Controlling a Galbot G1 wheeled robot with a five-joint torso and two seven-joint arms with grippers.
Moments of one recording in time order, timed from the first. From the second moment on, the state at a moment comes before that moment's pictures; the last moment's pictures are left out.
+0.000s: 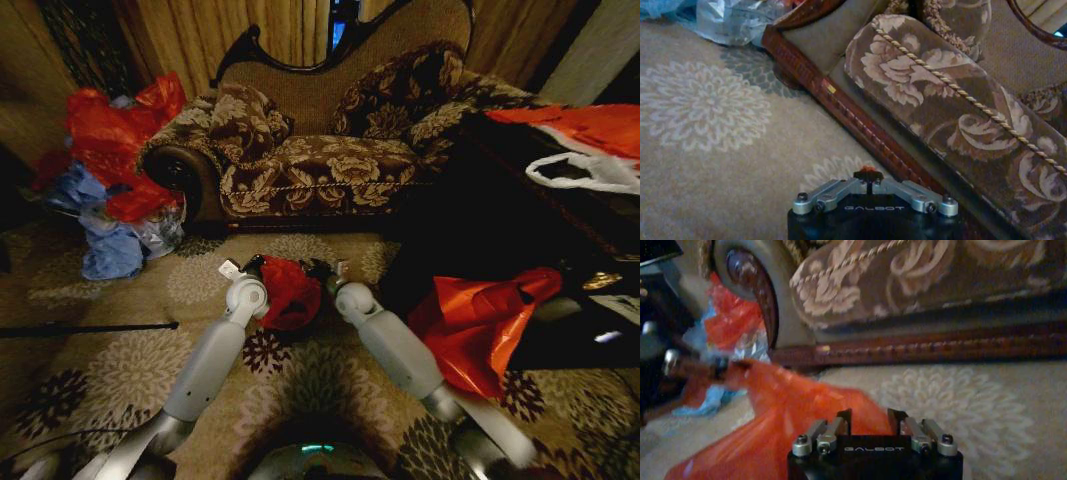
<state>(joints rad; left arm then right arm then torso) 0.71 -1.22 -0.19 -1.71 -1.18 0.10 -0.89 -0.52 1.41 -0.19 1.34 0.72 -0.35 0.15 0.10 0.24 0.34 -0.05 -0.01</state>
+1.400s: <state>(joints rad) 0.70 -1.22 -0.18 -1.70 -1.12 0.09 -0.87 -0.52 1.34 -0.25 1.47 0.72 -0.38 0.28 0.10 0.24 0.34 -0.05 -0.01</state>
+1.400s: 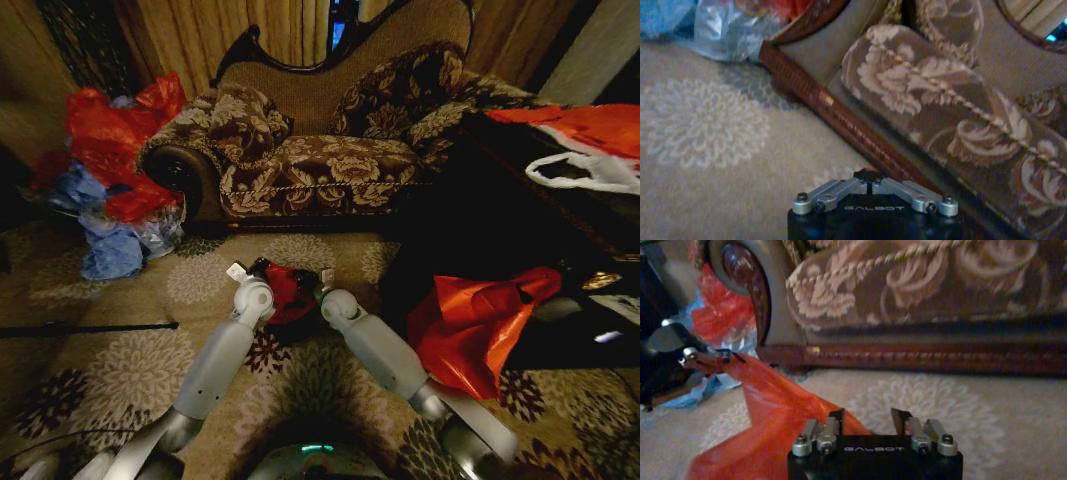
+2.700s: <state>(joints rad) 0.67 -1.25 -0.16 -1.65 -1.08 0.09 -0.85 -0.62 1.25 -0.34 1.69 0.61 -0.65 0.36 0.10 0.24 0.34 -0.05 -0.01</state>
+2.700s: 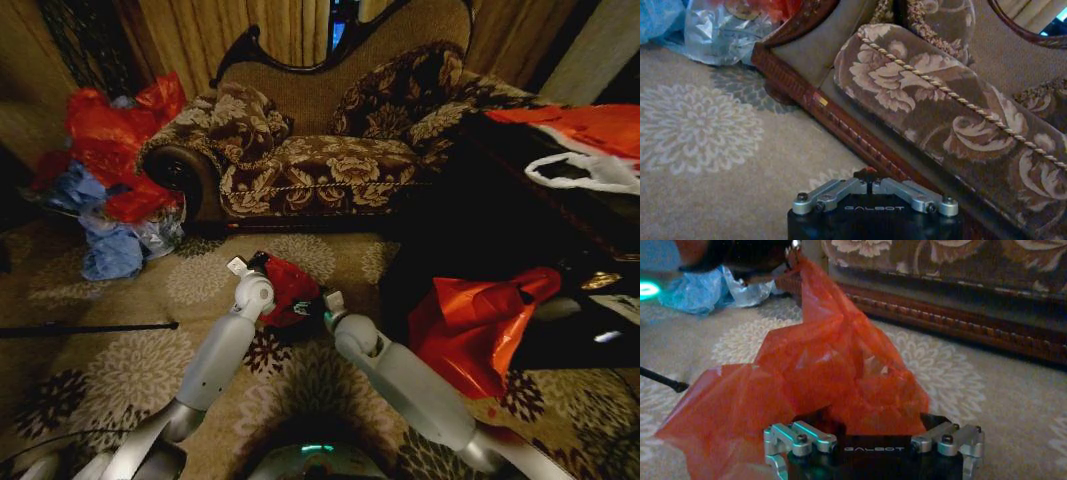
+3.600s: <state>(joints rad) 0.71 -1.23 -0.17 -1.69 -1.09 0.09 -0.85 -0.56 1.34 -0.26 1.38 0.24 -0.36 0.30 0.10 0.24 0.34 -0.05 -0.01</state>
